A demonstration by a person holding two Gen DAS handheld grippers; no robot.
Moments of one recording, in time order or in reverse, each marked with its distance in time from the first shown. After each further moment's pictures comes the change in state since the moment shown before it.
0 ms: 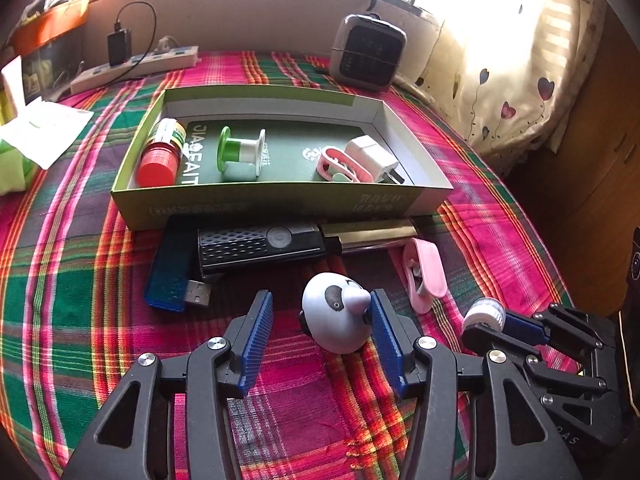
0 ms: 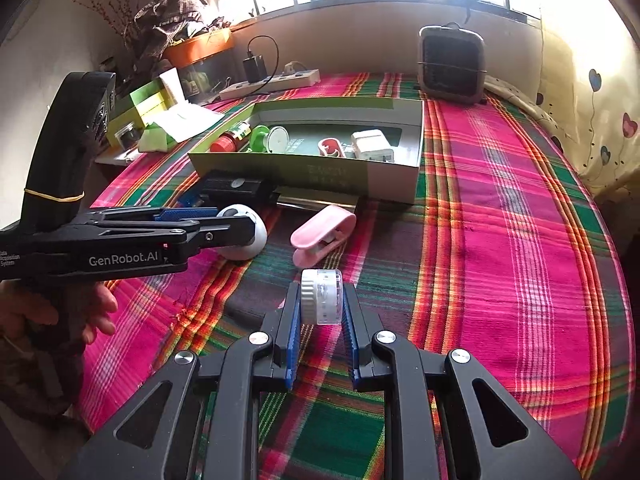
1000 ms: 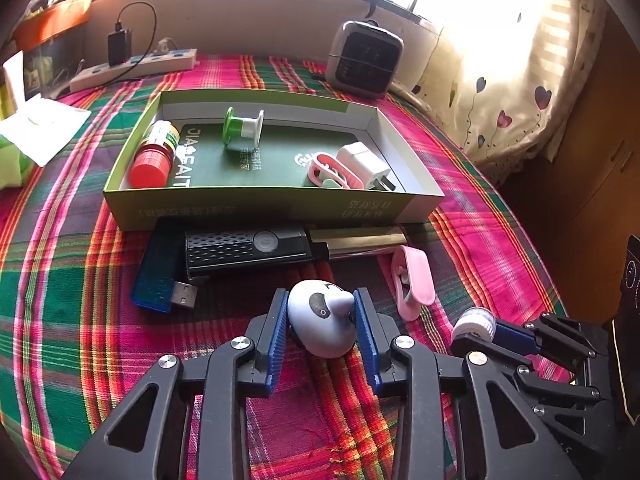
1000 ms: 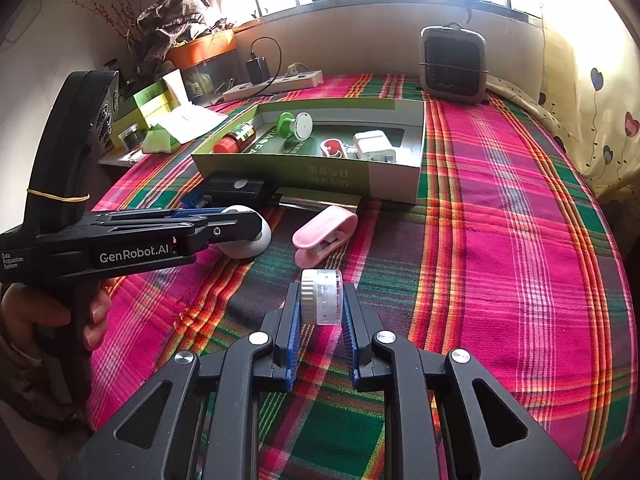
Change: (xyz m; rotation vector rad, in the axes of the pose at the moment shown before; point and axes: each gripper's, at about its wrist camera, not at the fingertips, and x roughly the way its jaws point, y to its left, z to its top) left arm -0.002 -0.005 -0.001 -0.011 -0.023 -0.019; right arm -0.002 -0.001 -0.002 0.001 -0.004 0.015
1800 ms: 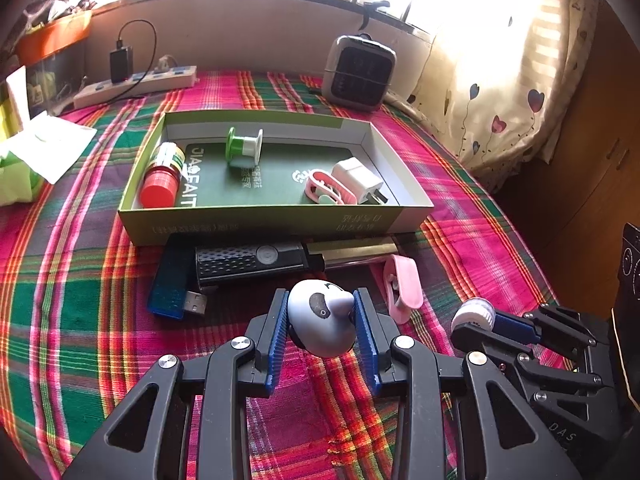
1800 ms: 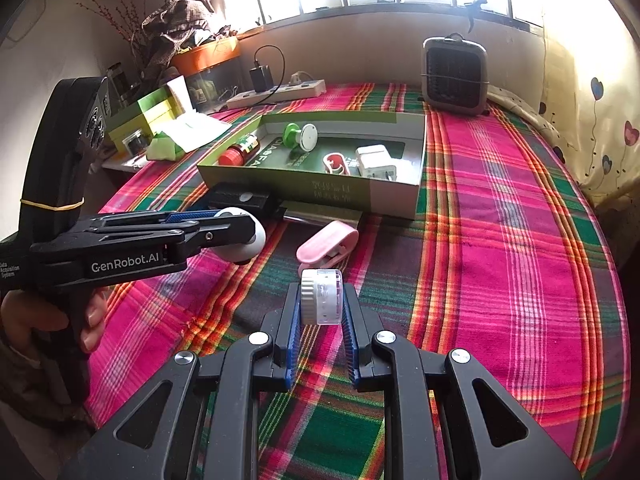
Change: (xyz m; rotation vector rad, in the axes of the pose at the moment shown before) left arm -0.018 -0.003 0.003 0.023 -0.041 0.006; right arm -0.008 0.001 0.007 -0.012 -0.027 0.003
